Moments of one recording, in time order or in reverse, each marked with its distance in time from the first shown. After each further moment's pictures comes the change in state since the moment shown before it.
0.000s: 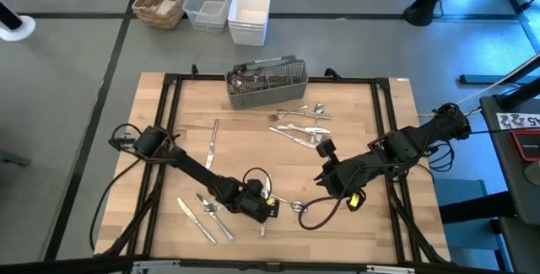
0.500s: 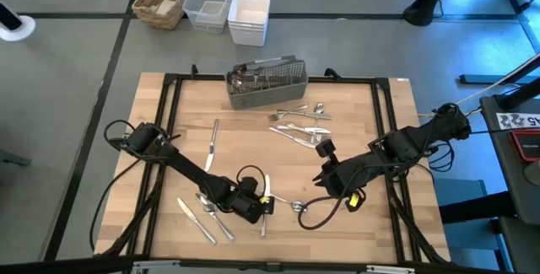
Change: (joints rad) left arm -0.025 -0.085 -0.099 0.080 -0.139 -0.021; right arm 0.000 0.000 0.000 0.021 0.000 0.014
